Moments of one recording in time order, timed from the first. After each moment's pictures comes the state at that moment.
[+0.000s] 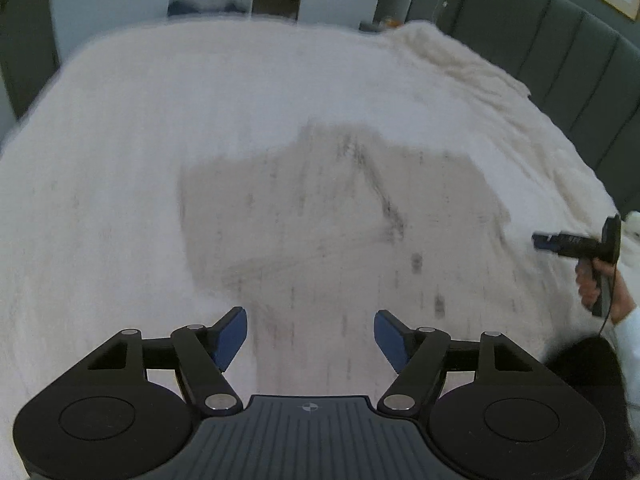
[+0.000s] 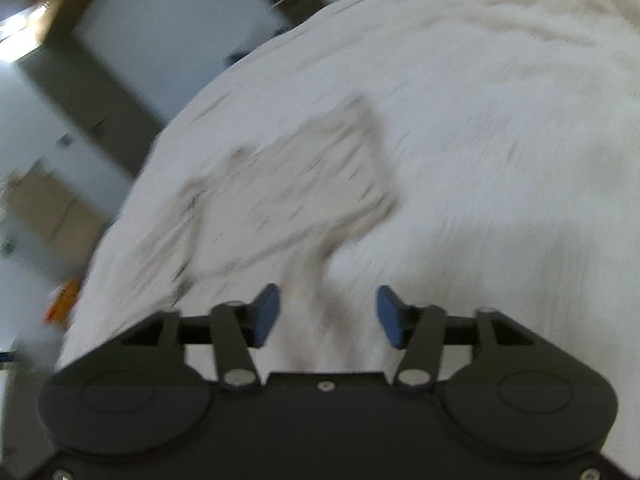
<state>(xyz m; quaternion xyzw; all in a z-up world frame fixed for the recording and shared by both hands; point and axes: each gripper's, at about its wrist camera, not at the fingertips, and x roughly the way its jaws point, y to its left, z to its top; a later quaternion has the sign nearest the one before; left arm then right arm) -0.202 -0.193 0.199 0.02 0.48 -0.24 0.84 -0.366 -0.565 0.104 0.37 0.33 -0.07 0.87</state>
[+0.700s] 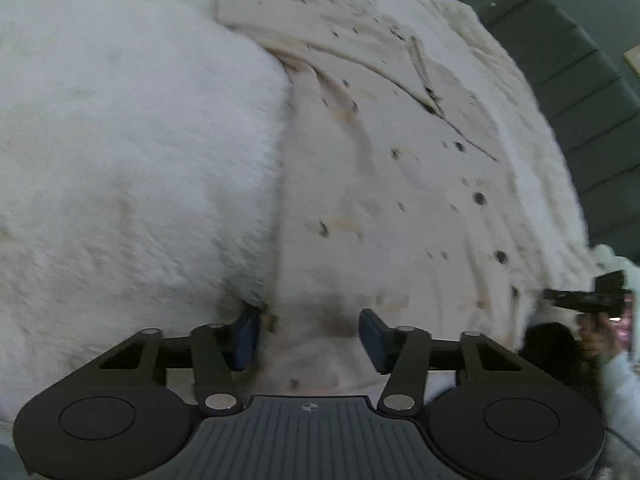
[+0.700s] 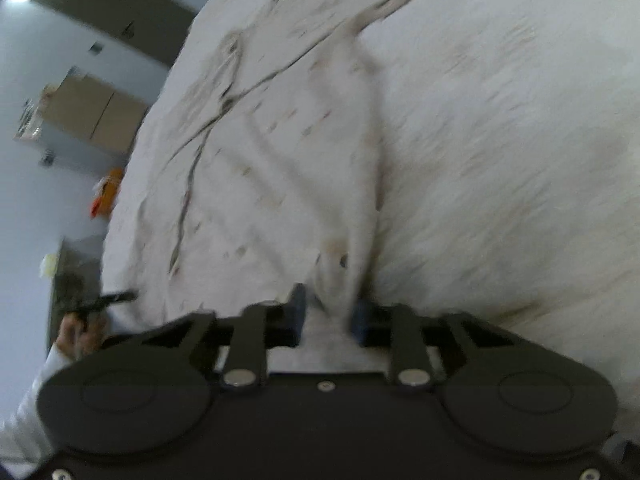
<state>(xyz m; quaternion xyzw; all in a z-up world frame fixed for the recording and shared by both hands) -0.204 -0.174 0.021 -0.17 0.59 -0.28 0.74 -0.434 -0.515 0.070 0.39 0.46 0.03 0.80</state>
